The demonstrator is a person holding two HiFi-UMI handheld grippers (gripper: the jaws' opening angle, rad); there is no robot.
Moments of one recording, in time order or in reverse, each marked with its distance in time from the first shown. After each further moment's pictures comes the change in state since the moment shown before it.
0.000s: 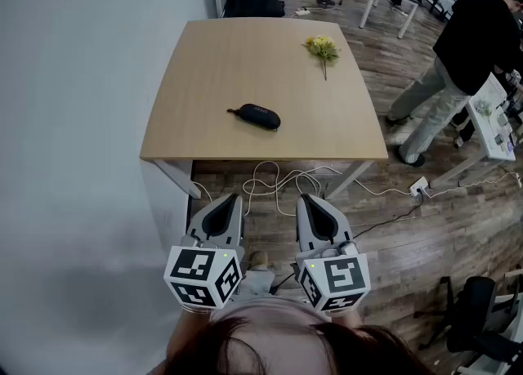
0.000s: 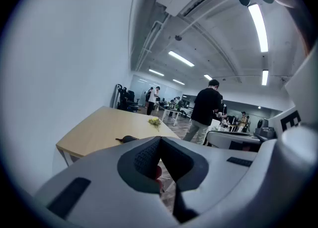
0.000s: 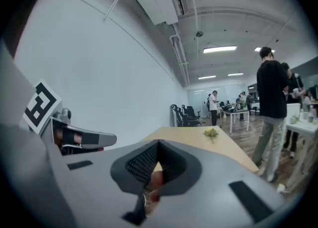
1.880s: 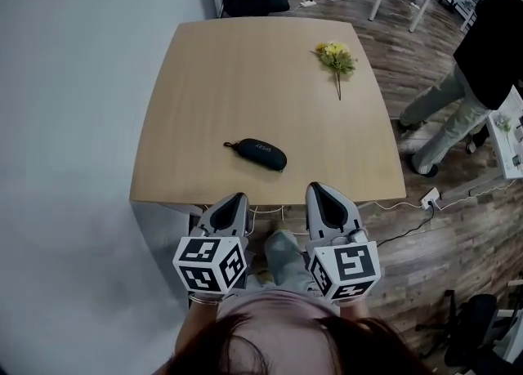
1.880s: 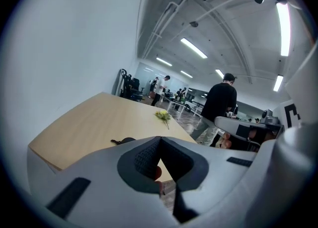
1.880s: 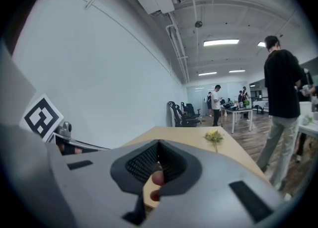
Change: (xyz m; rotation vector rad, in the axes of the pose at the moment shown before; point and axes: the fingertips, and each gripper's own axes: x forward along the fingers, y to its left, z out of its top) left arm 0.199 0.091 0.009 -0.093 0.122 0.025; right arm 0.195 -0.099 0.017 0.003 0.023 0.002
